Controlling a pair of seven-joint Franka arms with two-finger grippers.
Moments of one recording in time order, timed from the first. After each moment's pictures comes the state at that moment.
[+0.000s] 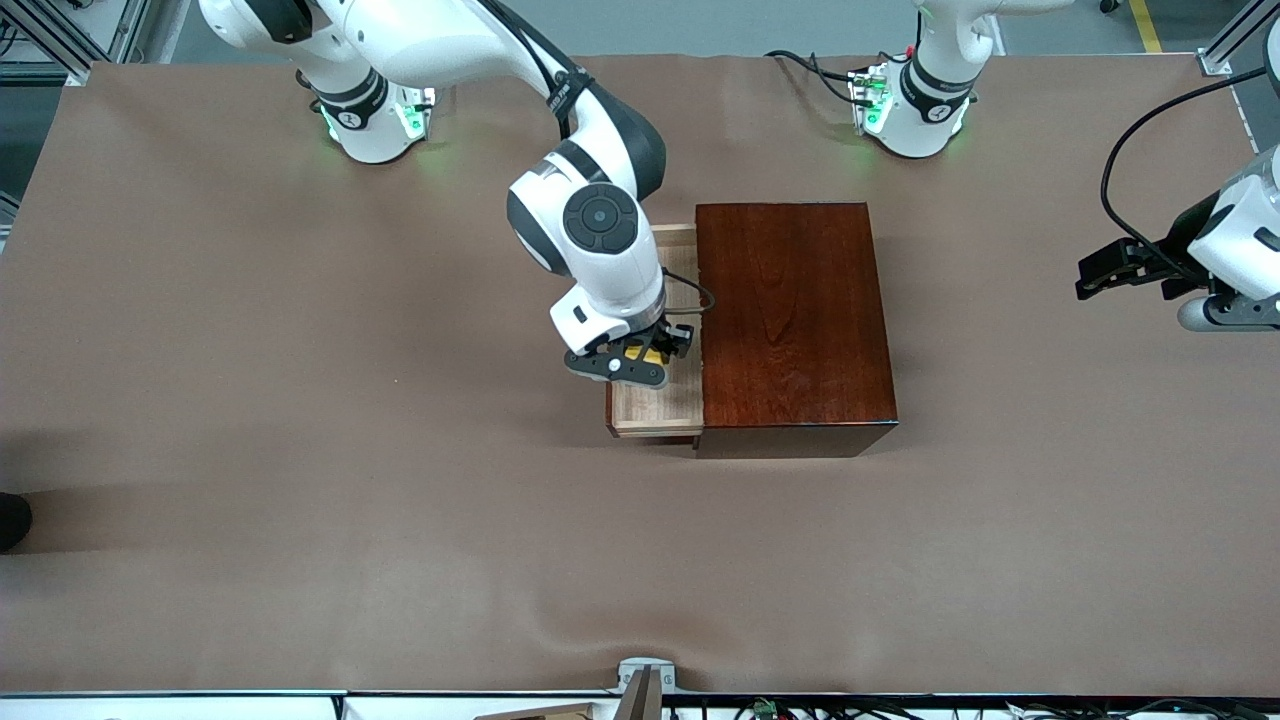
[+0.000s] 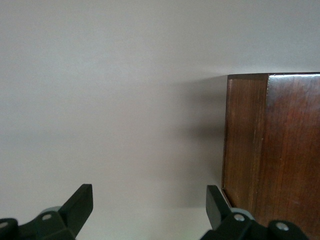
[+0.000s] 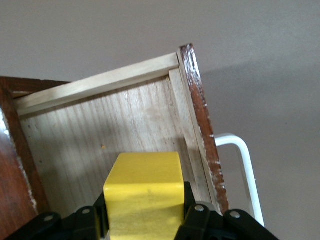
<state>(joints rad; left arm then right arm) -0.04 0.03 0.02 -1.64 0.00 1.62 0.00 0.73 0.69 0.02 -1.26 0.07 2.04 0.96</state>
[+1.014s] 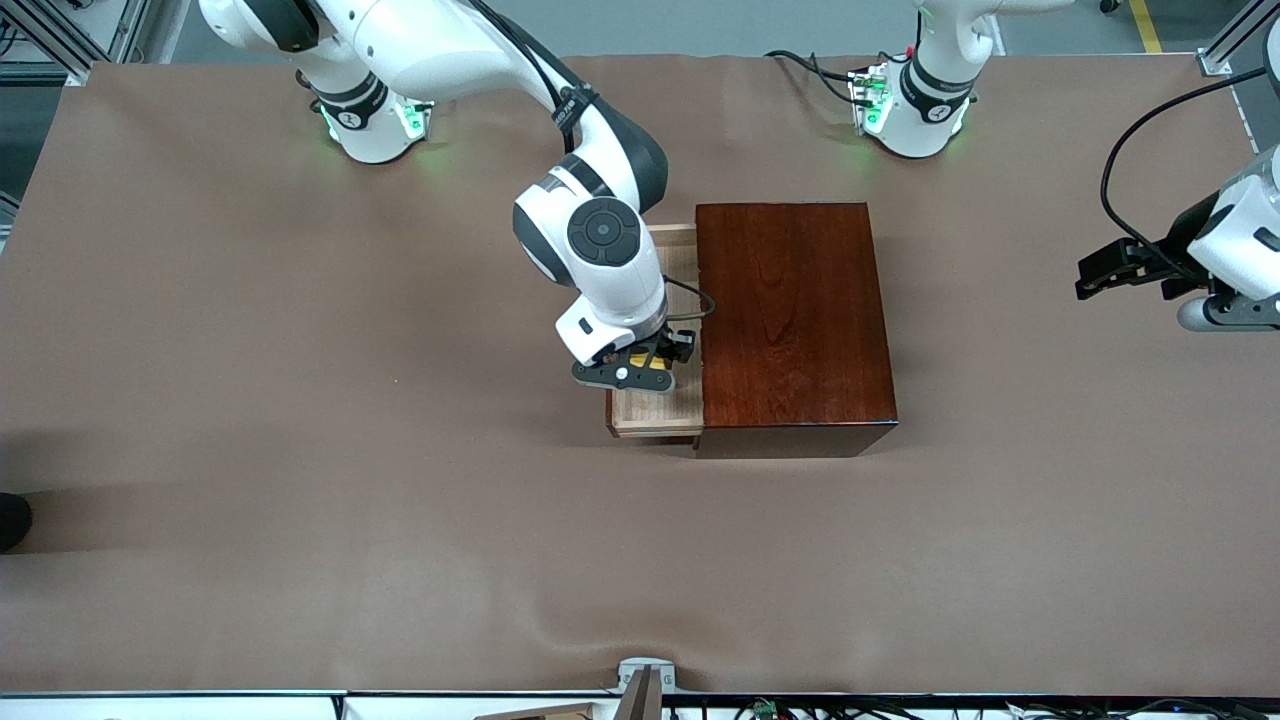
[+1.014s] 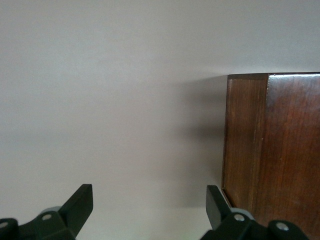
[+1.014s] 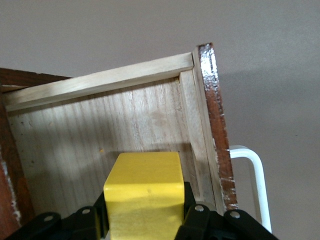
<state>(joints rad) -0.04 0.03 0.02 -1.64 0.00 1.62 0.00 0.73 0.72 0.02 -1.26 0.07 2.06 0.90</state>
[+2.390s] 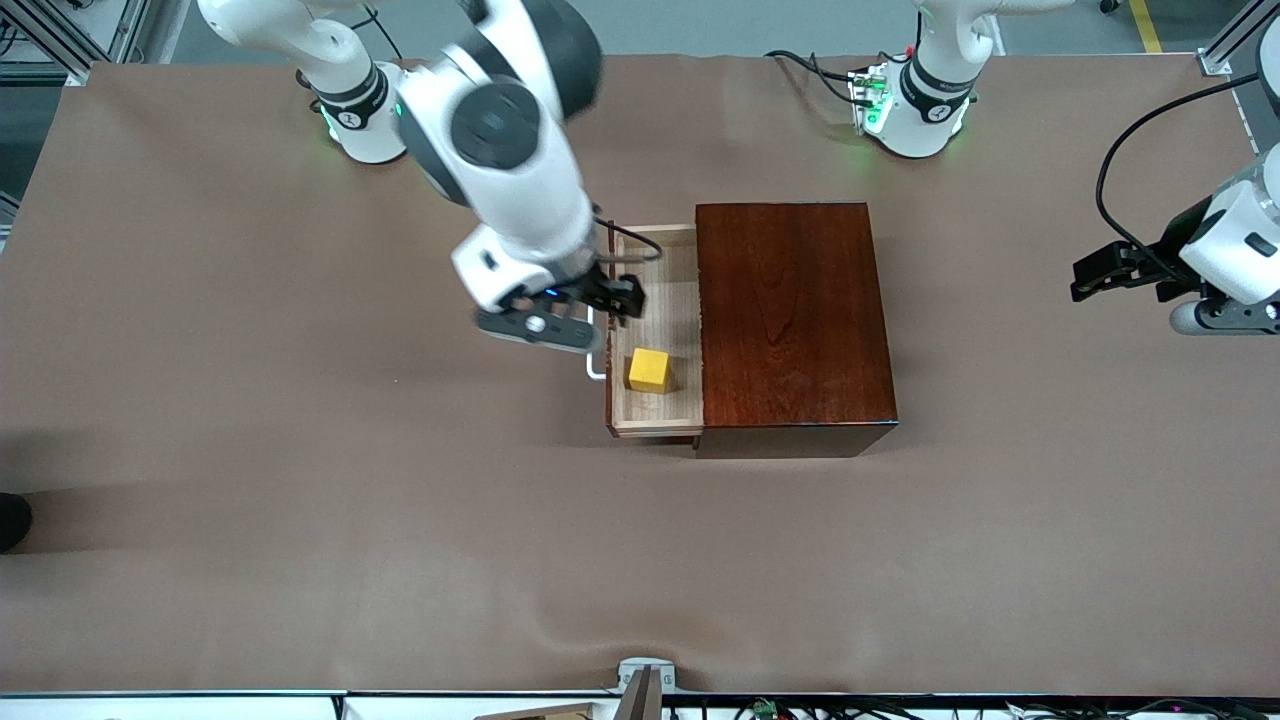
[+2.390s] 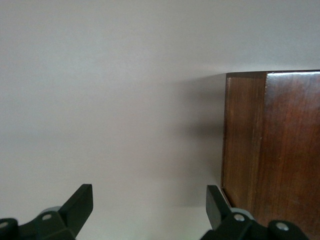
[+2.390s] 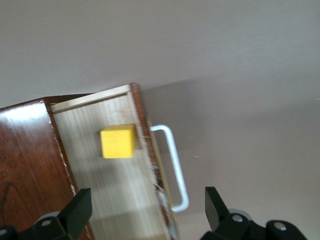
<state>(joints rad) -0.05 0.04 0.01 -1.64 0.00 1.62 -0.01 0.62 0.45 0.02 -1.17 0.08 1.65 0.85</state>
